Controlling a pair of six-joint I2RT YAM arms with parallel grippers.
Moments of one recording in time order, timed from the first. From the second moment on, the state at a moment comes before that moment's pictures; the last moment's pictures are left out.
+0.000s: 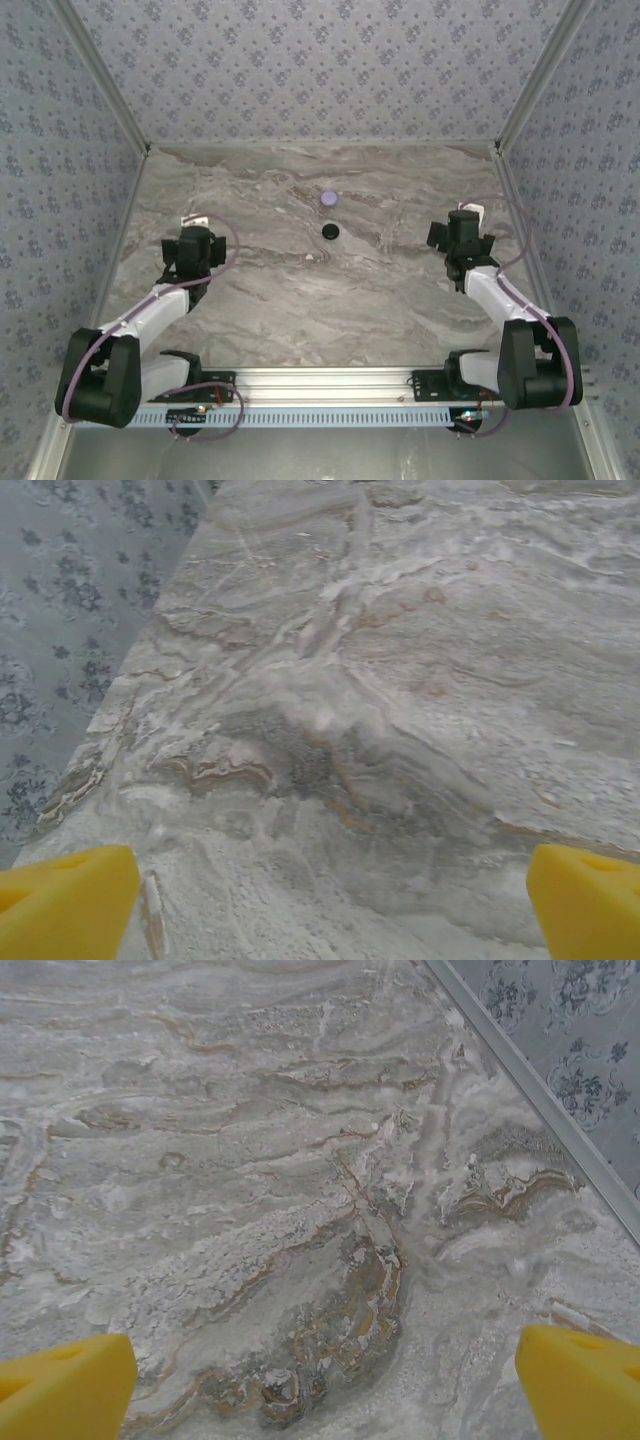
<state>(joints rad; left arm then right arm) -0.20 1.16 0.44 0.14 -0.48 -0.02 0.06 1.24 0.59 -0.03 0.37 0.19</state>
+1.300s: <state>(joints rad) 0.02 1.52 0.29 0.84 0.01 -0.03 -0.04 1.44 0.35 0.68 0.17 0.06</state>
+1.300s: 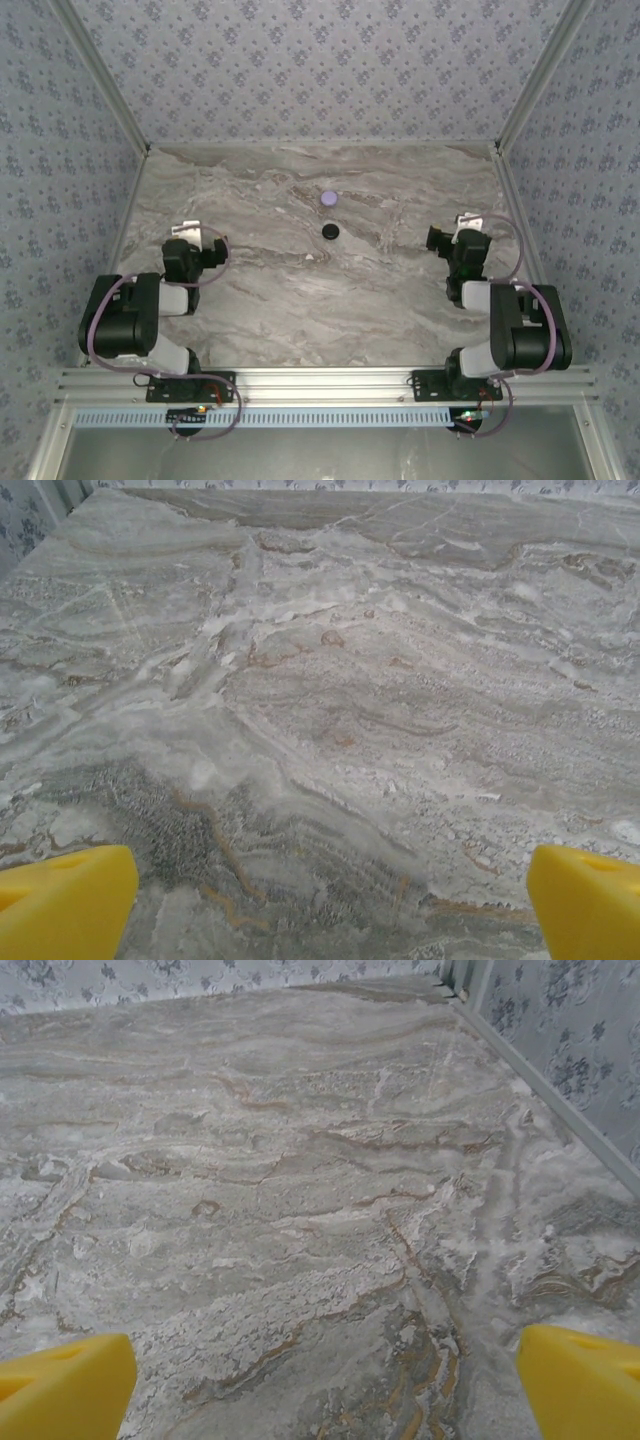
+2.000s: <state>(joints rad) 0.02 1.53 0.40 0.72 -0.01 -0.03 -0.03 1.52 0.37 0.71 0.07 0.00</state>
